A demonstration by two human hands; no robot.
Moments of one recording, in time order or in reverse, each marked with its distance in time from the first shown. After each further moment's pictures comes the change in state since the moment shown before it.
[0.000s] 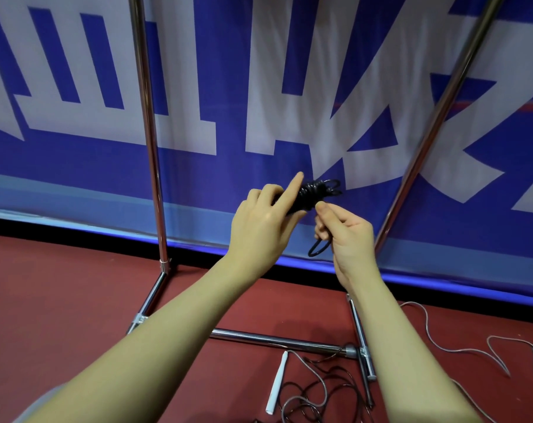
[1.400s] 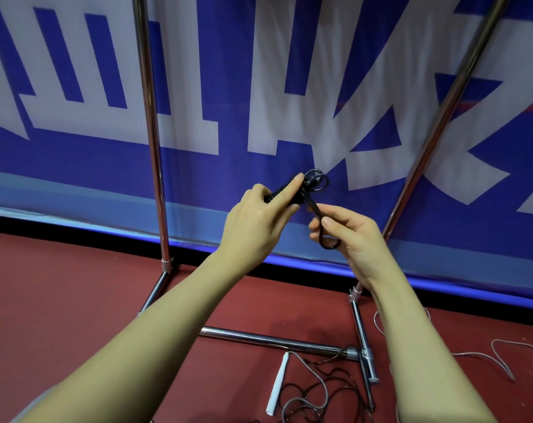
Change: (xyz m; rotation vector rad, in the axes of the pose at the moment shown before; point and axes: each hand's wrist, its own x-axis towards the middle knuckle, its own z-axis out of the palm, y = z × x) left_hand 0.002 -0.012 -0.003 -0.053 -0.127 -0.093; right_hand 0.005 -0.008 -0.024 -0.092 -0.274 0.104
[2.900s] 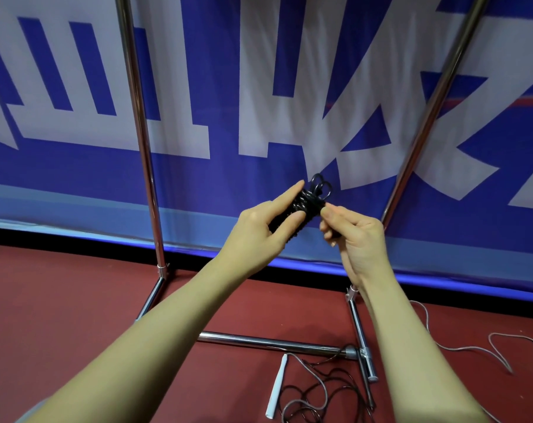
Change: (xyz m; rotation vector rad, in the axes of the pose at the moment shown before) left_hand -0.003 0.024 -0.008 -0.593 -0.179 -0.156; right_hand -0.002 -0.005 0.001 0.181 0.213 -0.074
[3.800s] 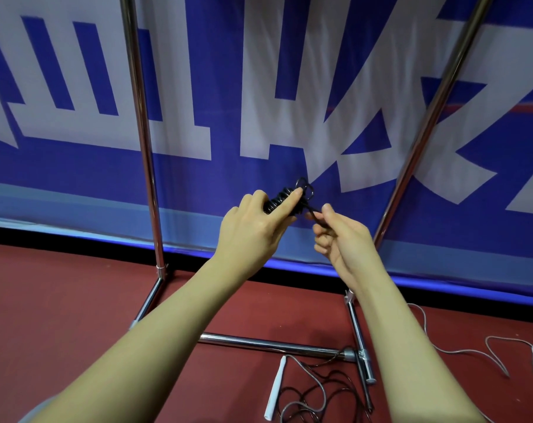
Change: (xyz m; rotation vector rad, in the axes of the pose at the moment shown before) left_hand 0.008 -0.024 -0.003 0.783 0.214 0.351; right_hand 0.005 0.002 0.012 0.023 0.067 0.322
